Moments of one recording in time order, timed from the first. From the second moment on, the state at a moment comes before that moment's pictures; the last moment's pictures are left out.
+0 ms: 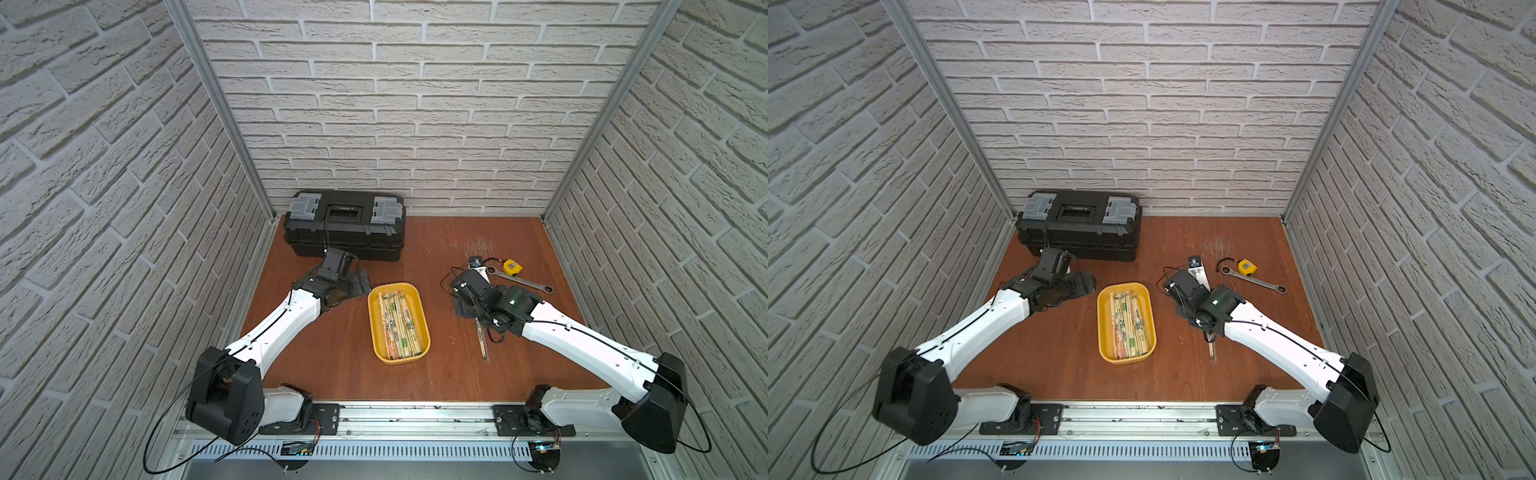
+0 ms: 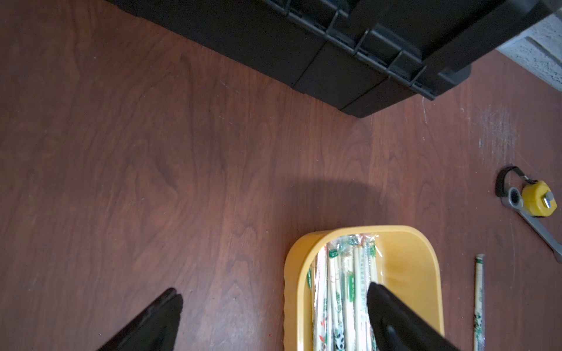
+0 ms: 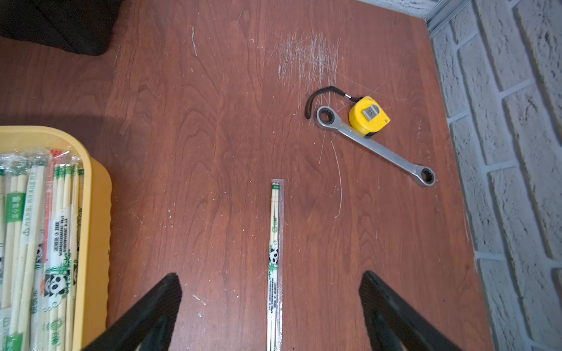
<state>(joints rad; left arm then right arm) -0.38 1.29 0.93 -0.56 -0.04 -0.61 0.73 1.25 1.07 -0.93 0.64 0.52</state>
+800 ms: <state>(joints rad) -0.30 1.23 0.87 -0.60 -0.01 -0.59 0.78 1.59 1.32 -0.81 0.08 0.54</state>
